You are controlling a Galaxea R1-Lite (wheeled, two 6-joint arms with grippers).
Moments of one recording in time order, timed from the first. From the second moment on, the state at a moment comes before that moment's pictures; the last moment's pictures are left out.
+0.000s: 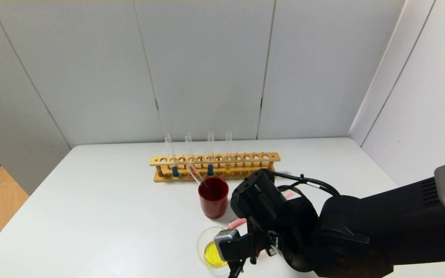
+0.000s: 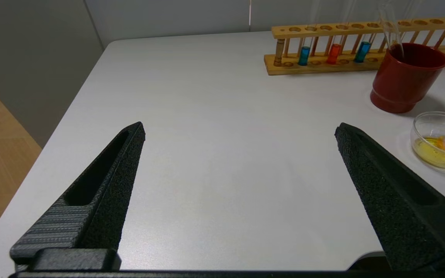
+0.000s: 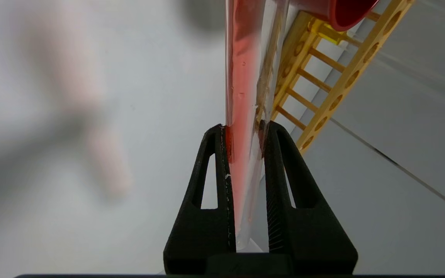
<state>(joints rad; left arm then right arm) 0.00 0.00 0.00 0.00 0.00 0.01 0.92 1.99 -1.02 -0.07 -0.51 -1.28</state>
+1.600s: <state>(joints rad) 0.00 0.00 0.00 0.00 0.00 0.01 0.96 2.02 -1.14 0.00 -0.59 -1.35</state>
